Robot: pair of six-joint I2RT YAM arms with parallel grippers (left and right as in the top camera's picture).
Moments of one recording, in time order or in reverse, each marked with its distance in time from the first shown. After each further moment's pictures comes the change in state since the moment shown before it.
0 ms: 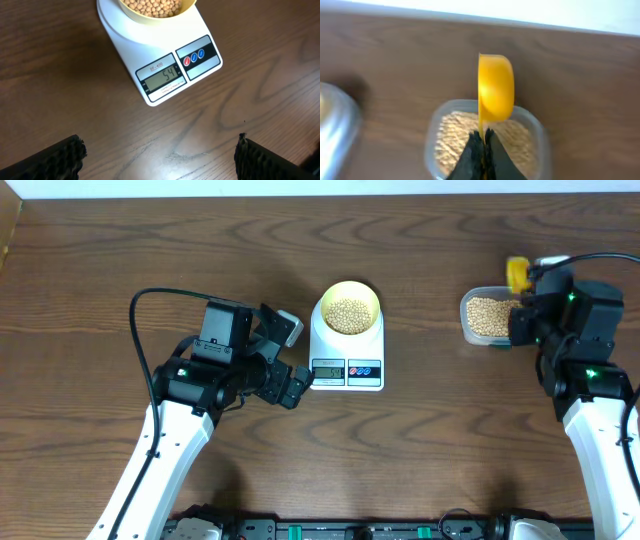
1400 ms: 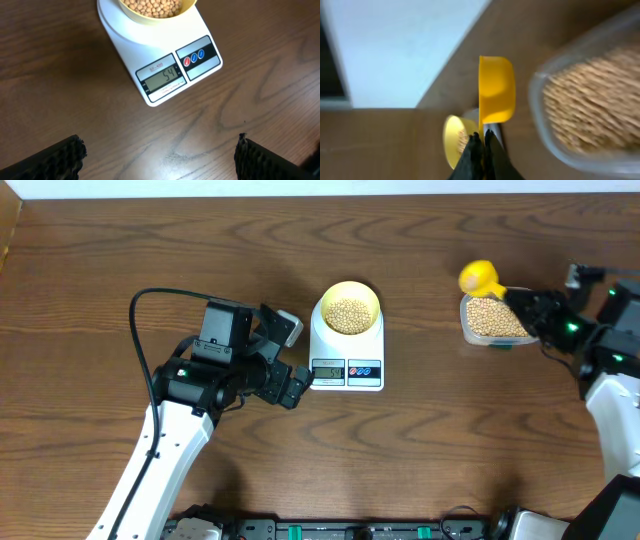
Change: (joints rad) left arm 0.000 -0.001 0.000 0.000 0.000 0.000; right arm -0.256 0.192 0.006 0.040 -0.661 0.798
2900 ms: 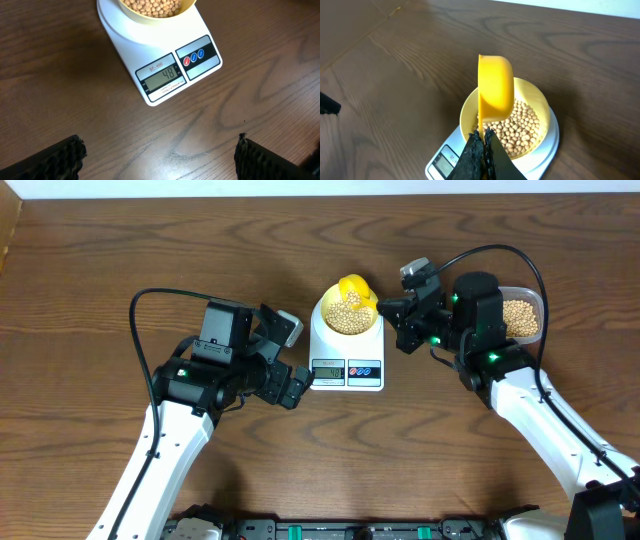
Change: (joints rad) left arm 0.000 0.000 0.000 -0.001 0.000 0.000; right arm 0.671 0.031 -0.001 0.216 0.290 -0.588
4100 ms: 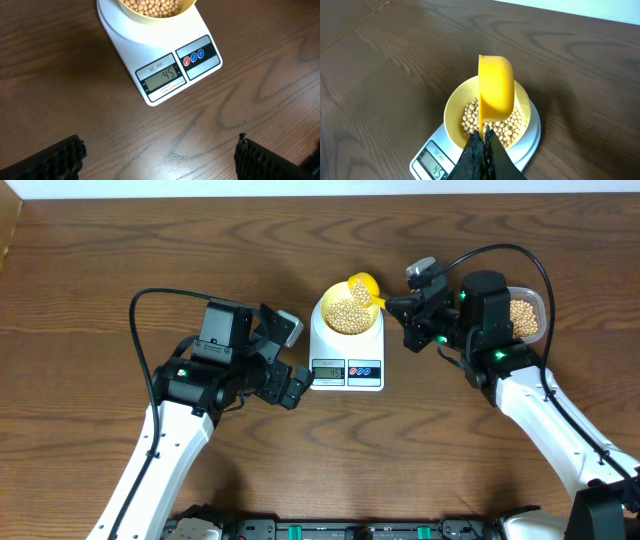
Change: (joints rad) left arm 0.000 0.000 0.000 0.000 0.000 0.000; right arm -0.035 0.000 0.000 -0.025 0.007 -0.077
